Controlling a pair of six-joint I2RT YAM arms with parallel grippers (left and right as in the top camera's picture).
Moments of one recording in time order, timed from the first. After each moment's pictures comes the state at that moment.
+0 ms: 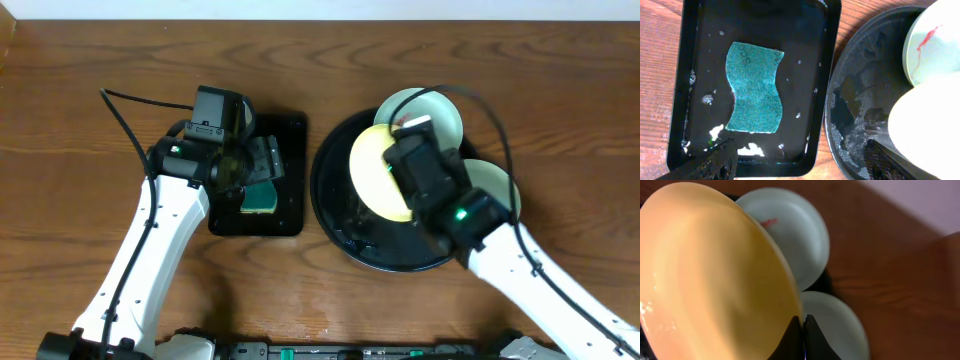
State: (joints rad) left arm -0.21 1.41 1.20 -0.92 0.16 -0.43; right arm 0.69 1.32 1.03 -0.67 0.68 0.09
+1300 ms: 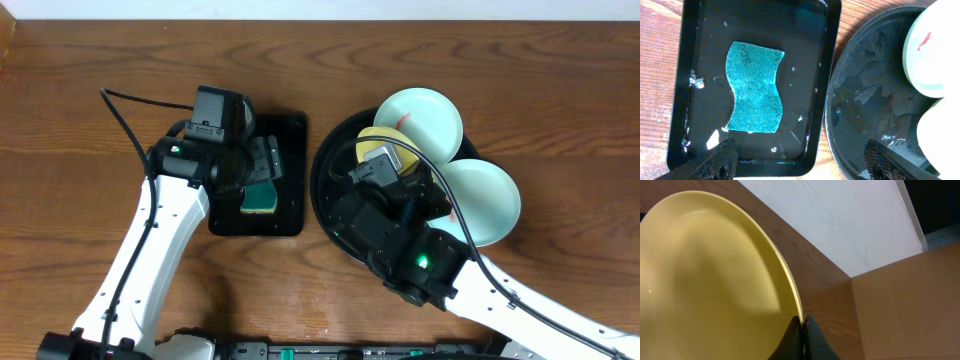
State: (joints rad) left arm -0.21 1.41 1.20 -0.92 0.16 -0.43; right arm 0.99 1.32 1.03 -0.70 1.16 0.05
